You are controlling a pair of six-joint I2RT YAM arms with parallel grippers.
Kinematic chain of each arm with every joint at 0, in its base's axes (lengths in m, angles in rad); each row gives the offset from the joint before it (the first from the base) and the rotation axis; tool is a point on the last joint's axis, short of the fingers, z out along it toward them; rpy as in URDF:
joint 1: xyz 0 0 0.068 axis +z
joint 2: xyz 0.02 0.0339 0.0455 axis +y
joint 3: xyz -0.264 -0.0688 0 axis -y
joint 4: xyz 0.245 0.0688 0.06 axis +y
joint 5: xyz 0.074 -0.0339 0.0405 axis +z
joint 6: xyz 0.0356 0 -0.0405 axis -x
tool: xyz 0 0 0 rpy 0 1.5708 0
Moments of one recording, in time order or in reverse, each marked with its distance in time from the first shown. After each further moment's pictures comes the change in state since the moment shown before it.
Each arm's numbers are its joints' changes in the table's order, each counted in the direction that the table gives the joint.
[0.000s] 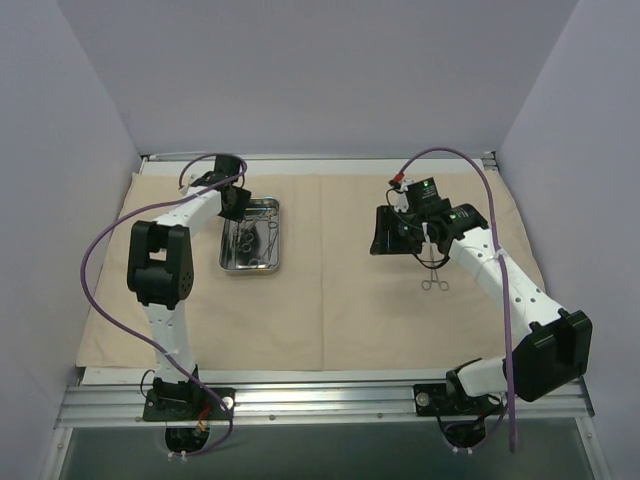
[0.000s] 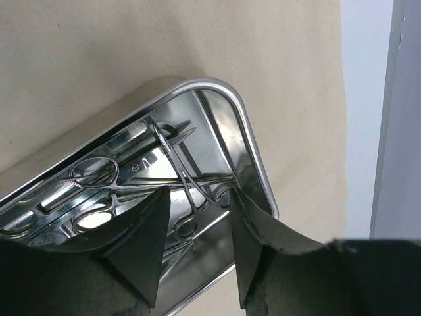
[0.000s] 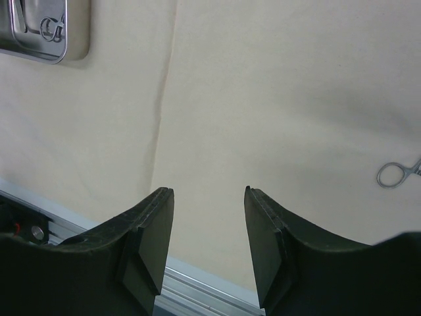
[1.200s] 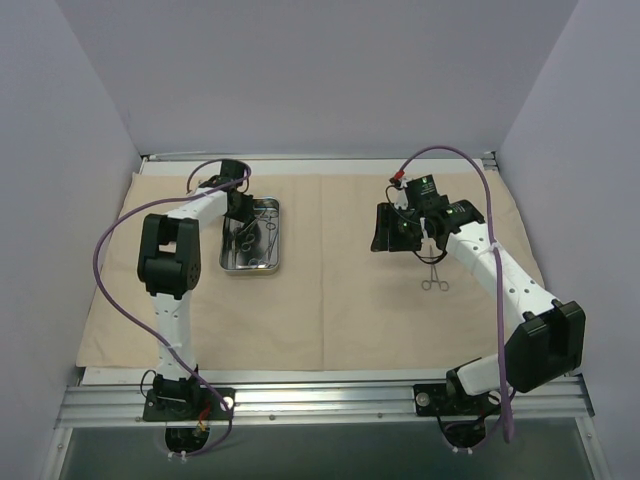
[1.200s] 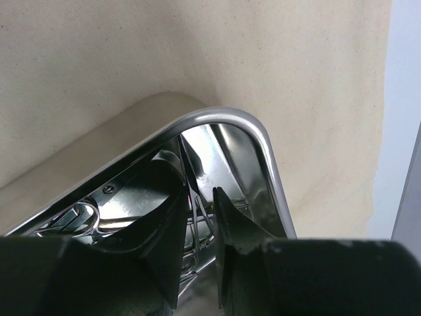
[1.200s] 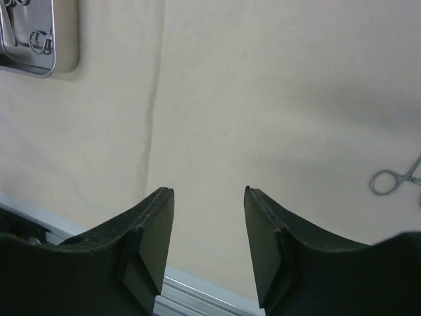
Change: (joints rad) left arm 0.004 0.127 0.053 -0.032 -0.036 0.000; right arm -0.025 0.047 0.010 -0.018 -0.002 0.001
